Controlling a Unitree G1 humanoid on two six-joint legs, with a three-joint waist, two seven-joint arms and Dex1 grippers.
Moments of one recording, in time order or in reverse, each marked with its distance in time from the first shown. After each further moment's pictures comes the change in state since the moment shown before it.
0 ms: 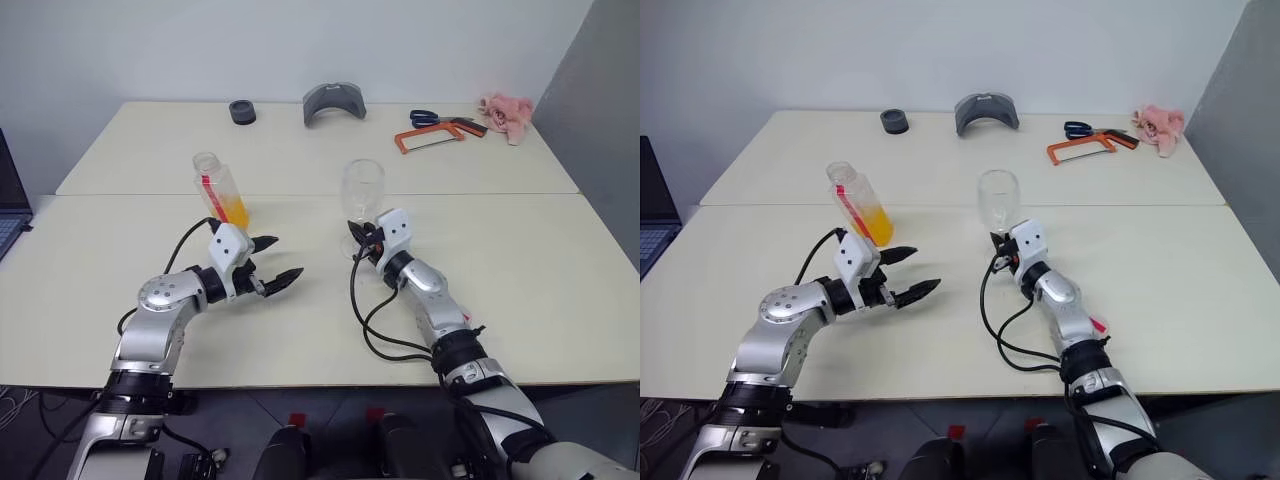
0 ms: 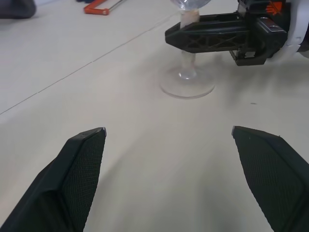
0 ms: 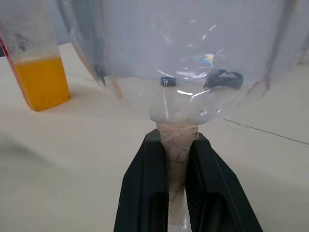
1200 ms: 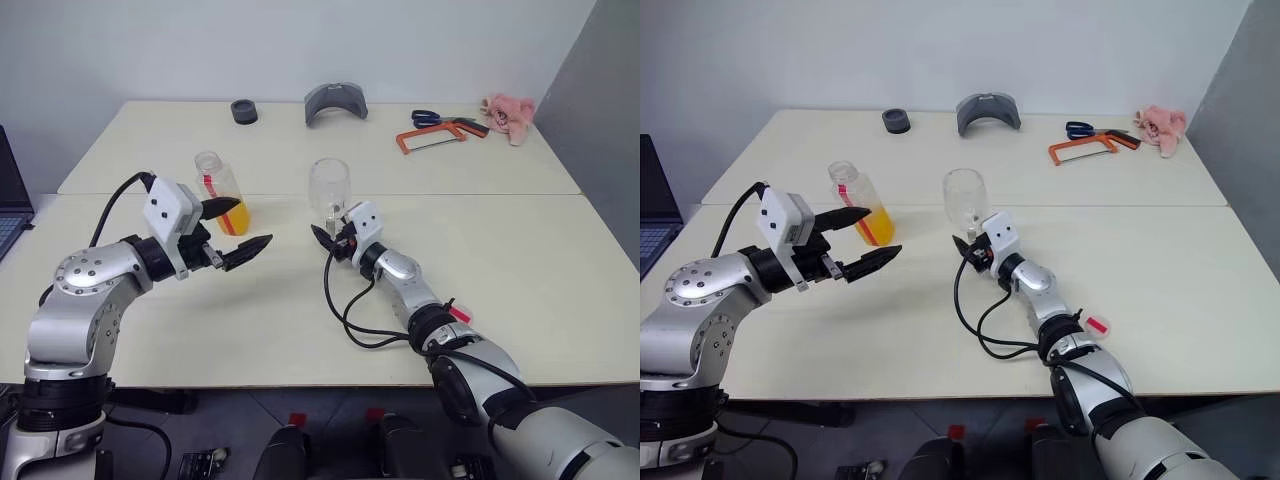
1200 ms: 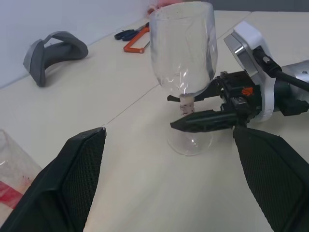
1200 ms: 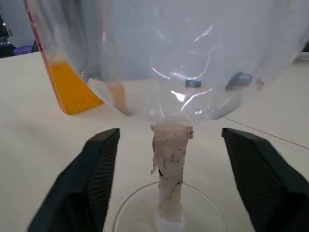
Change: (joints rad) left arm -0.022 0.197 0.134 -0.269 -0.163 0.236 0.016; right arm -0.197 0.059 -0.043 0.405 -0.029 -0.208 0.047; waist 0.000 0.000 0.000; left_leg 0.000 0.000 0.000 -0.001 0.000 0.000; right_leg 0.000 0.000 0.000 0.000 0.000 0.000
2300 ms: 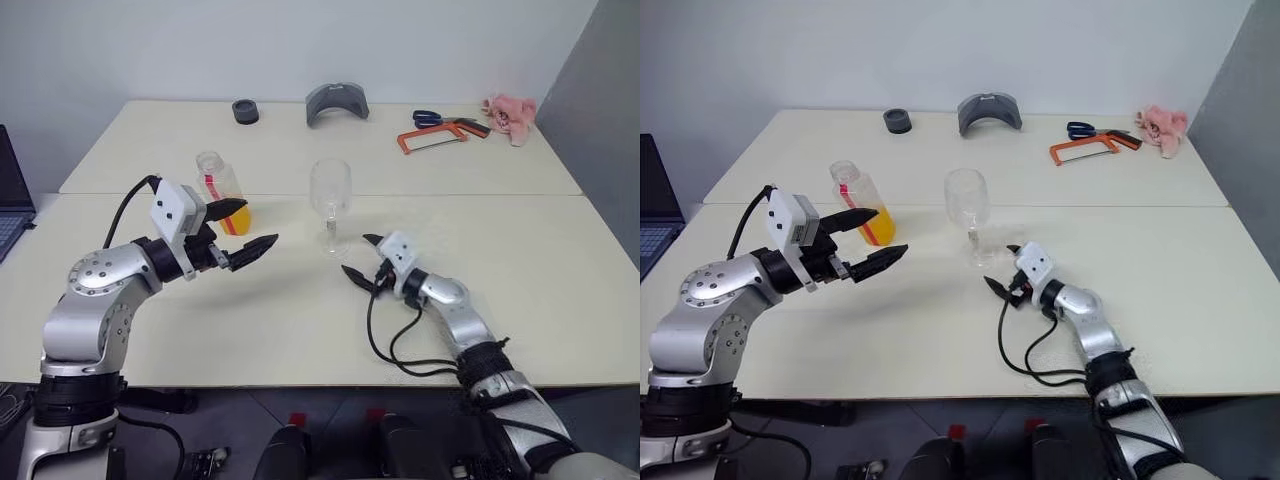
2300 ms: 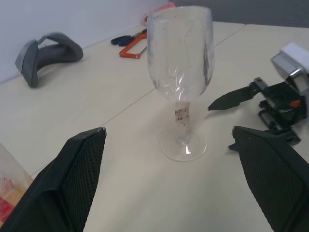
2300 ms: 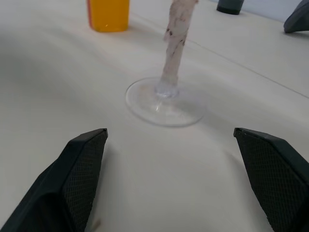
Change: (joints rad) left arm 0.012 -0.053 -0.009 0.071 -0.001 -0.030 -0.006; right arm 0.439 -0.267 0.117 -0.702 -0.045 0.285 0.213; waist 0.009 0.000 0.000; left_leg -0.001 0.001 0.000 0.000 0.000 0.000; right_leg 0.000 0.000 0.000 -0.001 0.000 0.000
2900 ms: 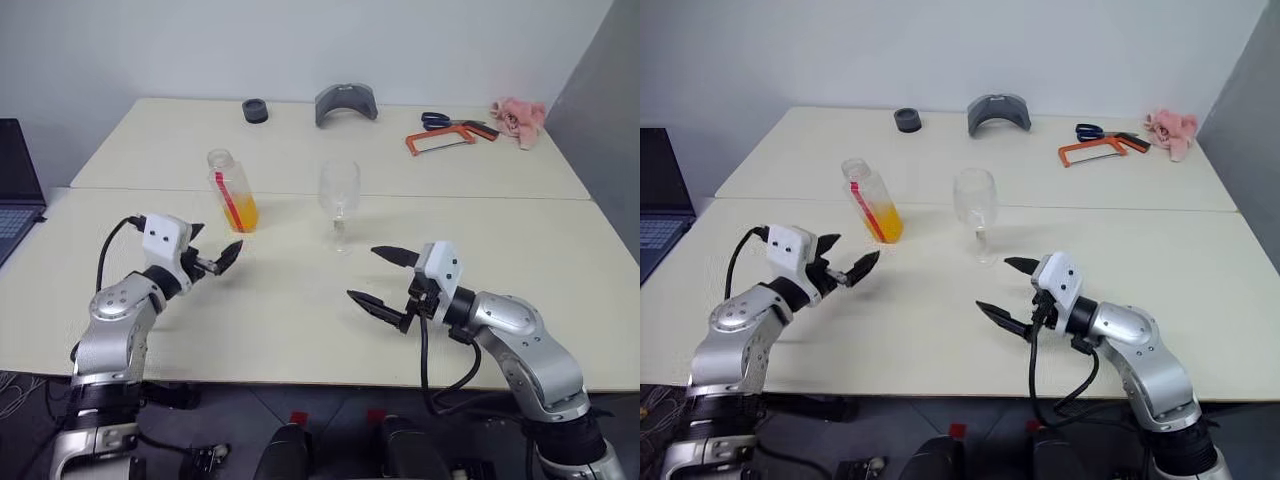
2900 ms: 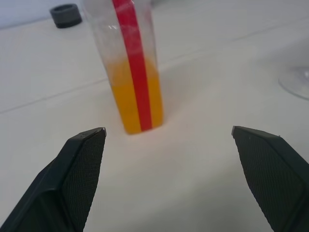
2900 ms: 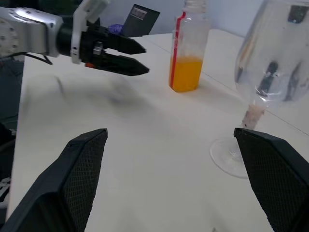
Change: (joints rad) left arm -0.022 -0.116 0.026 0.297 0.167 -0.176 0.276; right arm 0.267 -0.193 -0.004 -0.966 0.304 0.630 0.036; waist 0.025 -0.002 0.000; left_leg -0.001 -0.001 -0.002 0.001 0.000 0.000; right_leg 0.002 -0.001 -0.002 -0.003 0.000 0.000
